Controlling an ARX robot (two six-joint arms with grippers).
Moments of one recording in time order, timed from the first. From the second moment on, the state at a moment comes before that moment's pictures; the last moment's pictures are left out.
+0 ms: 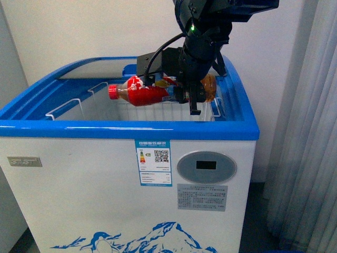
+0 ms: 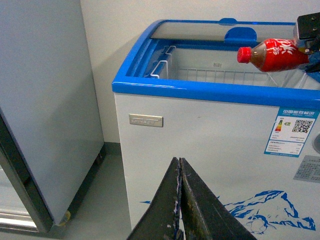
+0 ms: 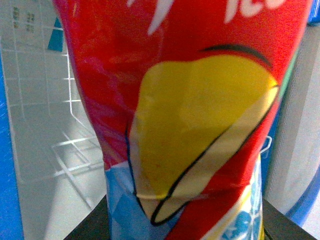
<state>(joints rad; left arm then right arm) 0.00 0.29 0.01 0.30 0.00 0.00 0.37 2.46 2.46 -0.64 0.15 -1.30</state>
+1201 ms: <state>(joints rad) 0.00 0.01 0.01 0.00 0.00 0.00 -0.01 0.89 1.10 -0.87 -0.16 0.10</state>
